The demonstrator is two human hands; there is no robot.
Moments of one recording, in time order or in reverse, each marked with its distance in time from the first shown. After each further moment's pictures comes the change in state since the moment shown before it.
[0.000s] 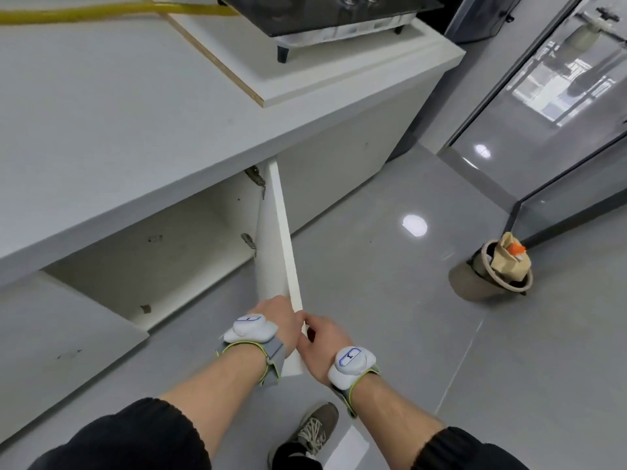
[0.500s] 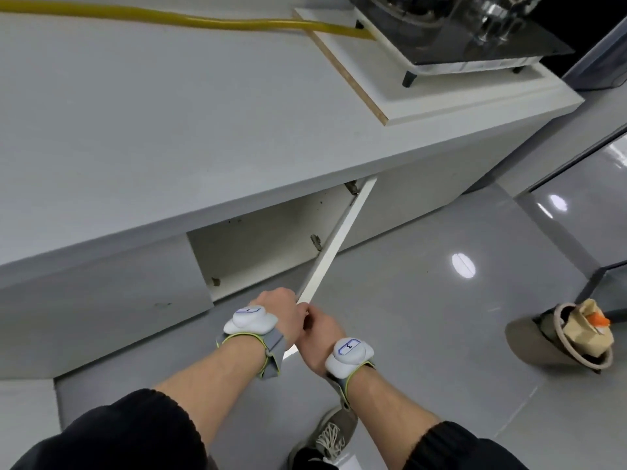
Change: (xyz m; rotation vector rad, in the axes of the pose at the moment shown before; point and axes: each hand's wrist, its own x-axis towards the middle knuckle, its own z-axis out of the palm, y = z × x) left_hand -0.029 -0.132 -0.043 -0.128 0.138 -0.207; right_hand 0.014 -0.108 0.083 0.076 -0.210 -0.115
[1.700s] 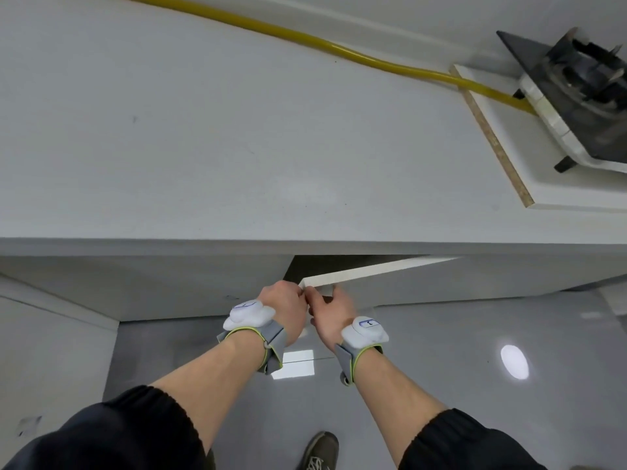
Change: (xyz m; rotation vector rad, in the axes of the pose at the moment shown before) left_hand 0.008 -0.110 -0.087 -0.478 0.078 -0.330; right_hand 0.096 -0.121 0.073 0.151 0.010 -0.009
